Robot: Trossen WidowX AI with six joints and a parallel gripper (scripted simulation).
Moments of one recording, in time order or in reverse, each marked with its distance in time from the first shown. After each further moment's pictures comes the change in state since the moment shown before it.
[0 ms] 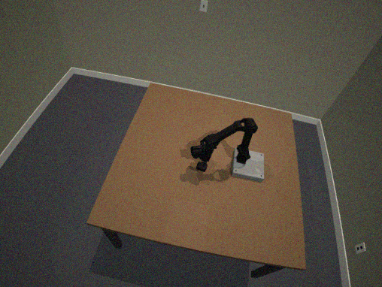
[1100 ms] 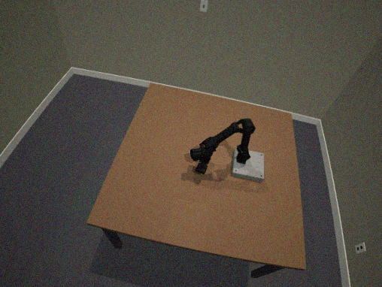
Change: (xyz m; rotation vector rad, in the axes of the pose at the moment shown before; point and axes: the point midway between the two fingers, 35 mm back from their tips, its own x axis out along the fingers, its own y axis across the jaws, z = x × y) arm 0.031 -0.002 -0.002 0.000 0.009 -0.005
